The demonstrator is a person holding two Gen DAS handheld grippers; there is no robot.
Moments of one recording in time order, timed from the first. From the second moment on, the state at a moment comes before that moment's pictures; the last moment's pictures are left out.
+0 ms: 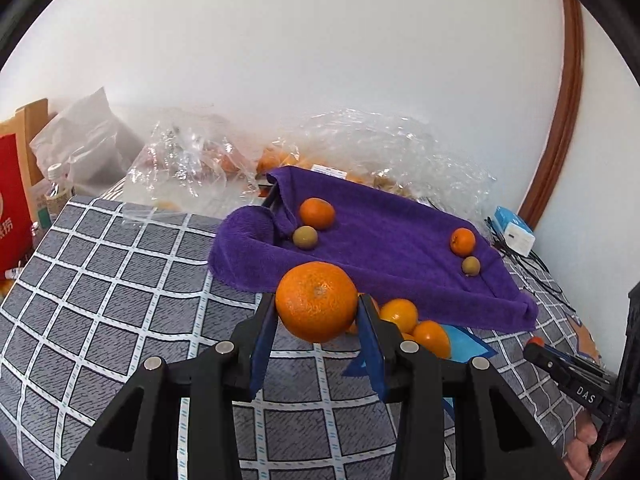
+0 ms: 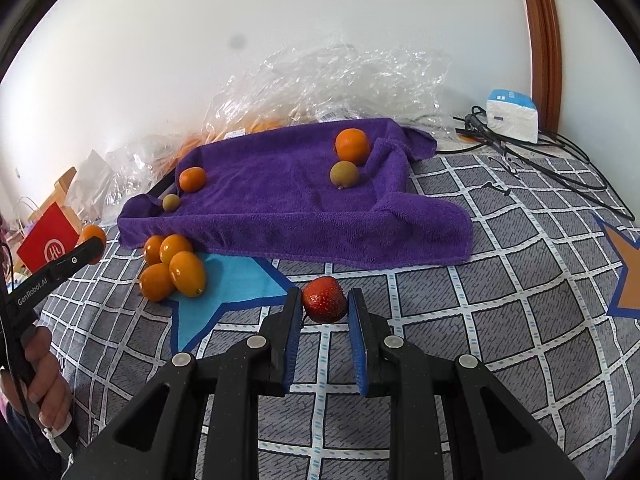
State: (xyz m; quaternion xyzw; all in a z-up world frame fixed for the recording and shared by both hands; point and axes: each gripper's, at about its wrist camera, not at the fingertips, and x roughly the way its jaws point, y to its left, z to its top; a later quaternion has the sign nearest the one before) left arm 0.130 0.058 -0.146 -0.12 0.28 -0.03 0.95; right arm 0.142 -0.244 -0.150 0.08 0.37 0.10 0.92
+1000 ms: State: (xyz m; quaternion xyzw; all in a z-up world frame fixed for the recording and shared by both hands) left arm 0.170 0.065 -0.066 -0.13 0.23 -0.03 0.96; right arm 0.203 -0.257 -0.057 0.07 0.30 0.10 0.95
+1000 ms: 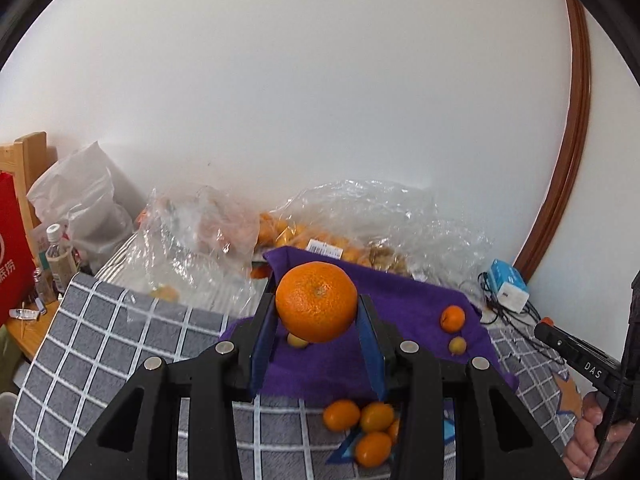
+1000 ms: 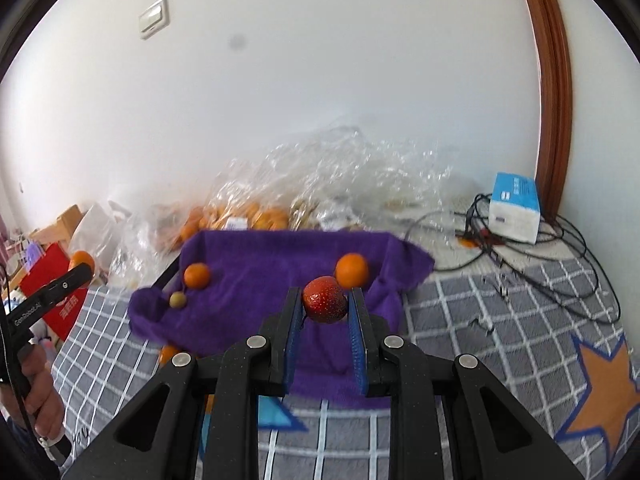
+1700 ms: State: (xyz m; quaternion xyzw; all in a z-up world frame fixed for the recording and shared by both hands) left arm 0.271 0.033 -0.141 -0.12 0.35 -0.05 0.93; right arm 0.286 -0.231 -0.143 0.05 0.44 0.10 0.89
